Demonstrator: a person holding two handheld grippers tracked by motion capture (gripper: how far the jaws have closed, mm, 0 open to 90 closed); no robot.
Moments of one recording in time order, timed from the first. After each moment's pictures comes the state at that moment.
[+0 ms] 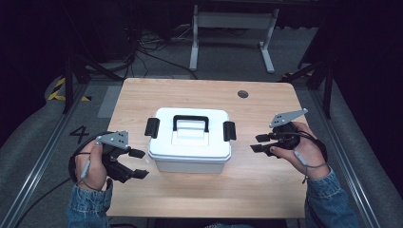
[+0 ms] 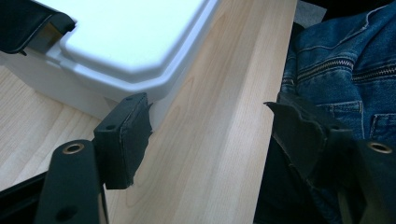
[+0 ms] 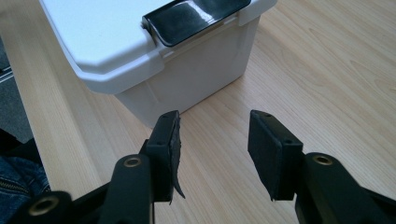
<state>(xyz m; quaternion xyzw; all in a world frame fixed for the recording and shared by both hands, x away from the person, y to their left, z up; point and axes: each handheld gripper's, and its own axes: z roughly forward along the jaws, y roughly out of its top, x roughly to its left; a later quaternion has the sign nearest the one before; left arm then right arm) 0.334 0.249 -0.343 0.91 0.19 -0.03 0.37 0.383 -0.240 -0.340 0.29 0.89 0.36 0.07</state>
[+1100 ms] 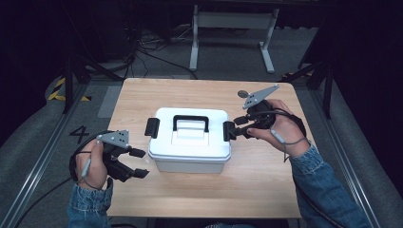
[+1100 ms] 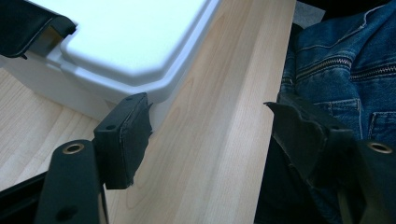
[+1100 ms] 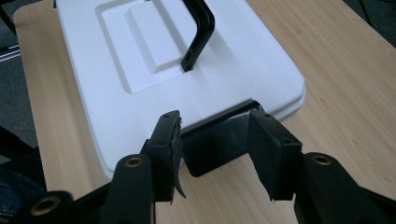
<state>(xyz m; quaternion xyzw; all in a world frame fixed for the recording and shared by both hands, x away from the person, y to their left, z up) 0.337 0.248 -0.343 0.91 0.19 -0.03 0.37 0.414 -0.171 -0.291 0.21 0.91 0.34 0.08</state>
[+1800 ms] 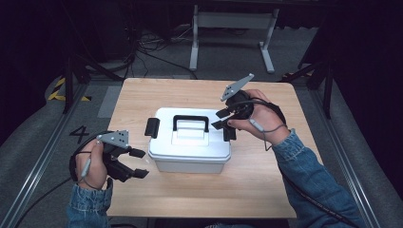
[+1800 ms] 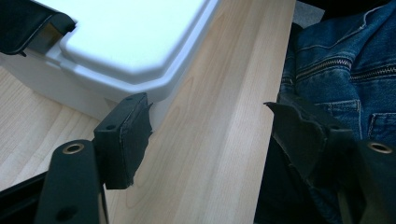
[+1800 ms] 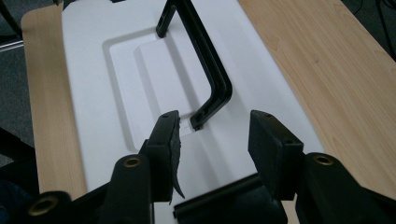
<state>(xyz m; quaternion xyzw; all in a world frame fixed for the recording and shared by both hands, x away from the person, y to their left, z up) 0.337 0.248 -0.344 0.91 0.19 -0.04 0.37 0.438 -0.119 -0.283 0.17 0.93 0.33 0.07</state>
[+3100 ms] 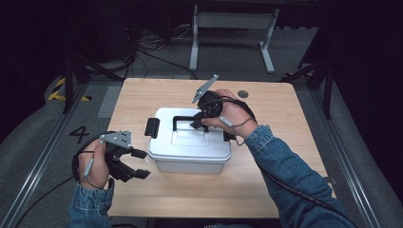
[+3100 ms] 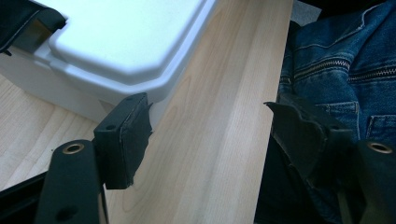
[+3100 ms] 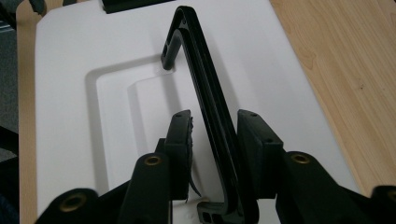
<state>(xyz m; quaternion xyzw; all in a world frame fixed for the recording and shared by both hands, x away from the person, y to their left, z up) 0.340 0.245 -0.348 0.91 0.19 -0.04 0.37 0.464 -0.055 -0.309 0.13 0.94 0.31 0.04</state>
